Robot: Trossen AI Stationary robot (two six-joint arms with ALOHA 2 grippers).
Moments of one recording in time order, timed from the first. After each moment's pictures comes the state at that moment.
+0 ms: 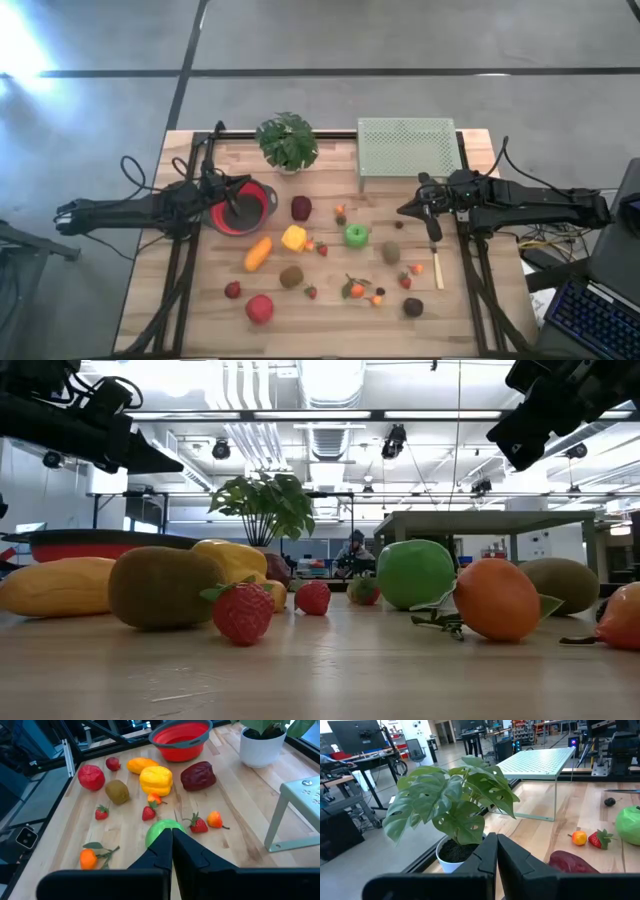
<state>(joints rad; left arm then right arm) 0.10 0.37 0.19 0.02 -0.51 0.12 -0.10 0.57 0.47 -0.32 -0.16 0.23</state>
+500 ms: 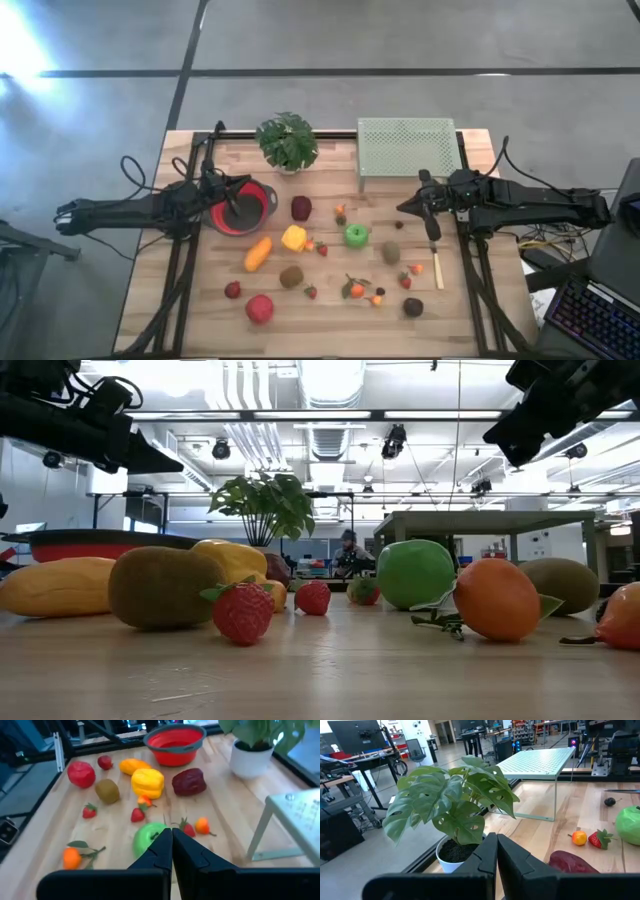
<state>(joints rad) 0.10 0.37 0.19 0.02 -0.51 0.12 -0.10 0.57 0.47 -0.30 -0.12 0.12</state>
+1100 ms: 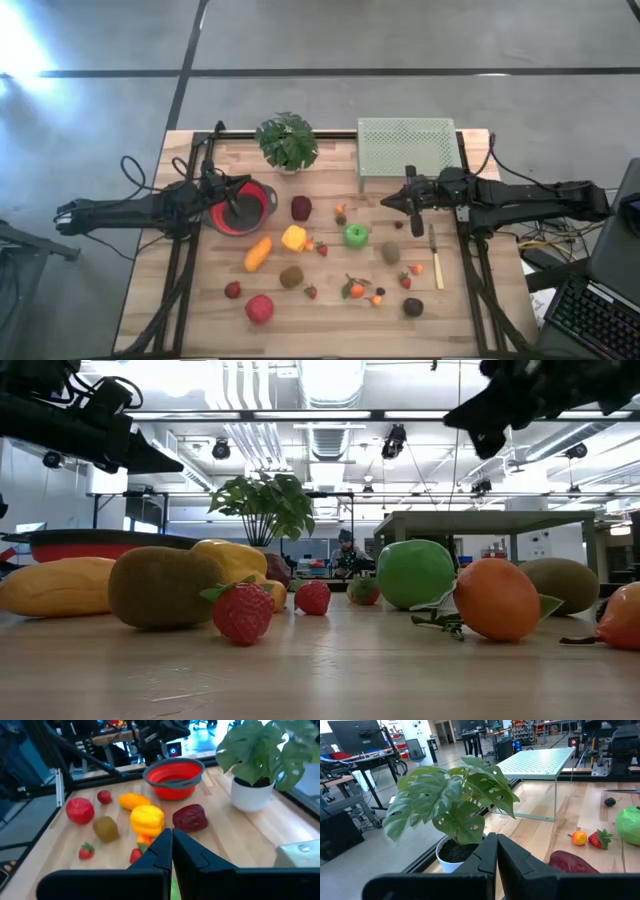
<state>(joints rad) 0.10 0.37 0.19 0.02 -0.51 0.12 -0.10 0.78 0.47 0.05 -0.11 0.19</state>
